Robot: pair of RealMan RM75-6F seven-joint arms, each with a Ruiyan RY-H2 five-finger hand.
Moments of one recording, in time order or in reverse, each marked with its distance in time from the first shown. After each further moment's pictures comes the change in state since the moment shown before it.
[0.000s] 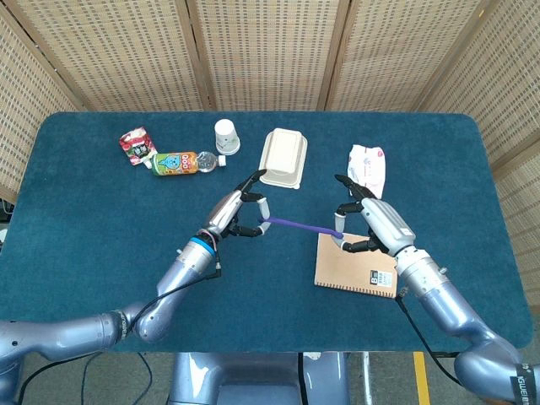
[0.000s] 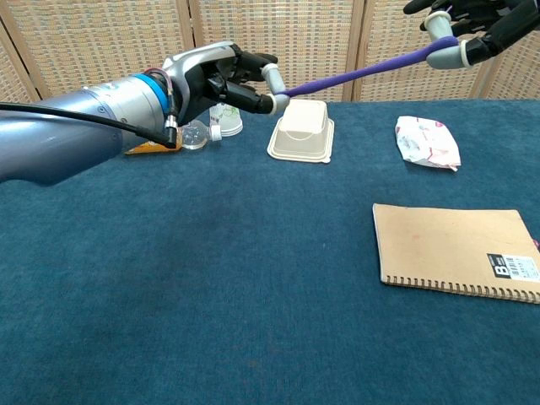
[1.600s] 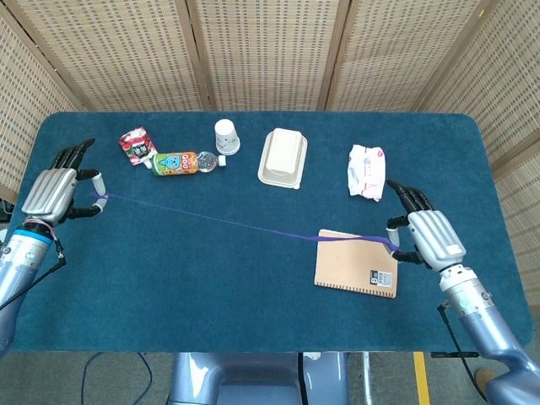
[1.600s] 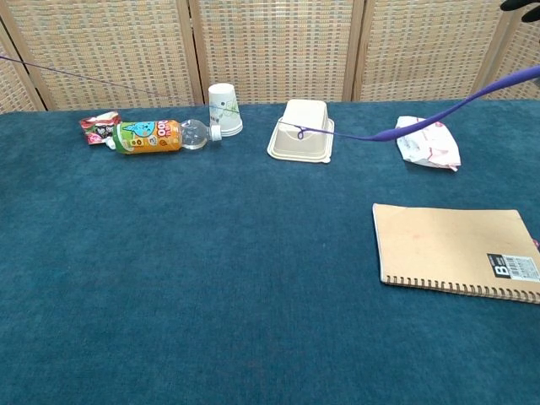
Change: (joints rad) left arm 0.325 0.673 0.159 -0.157 0.140 0.126 0.169; right arm -0.183 0.005 -0.109 0.097 -0.234 0.226 -0.171
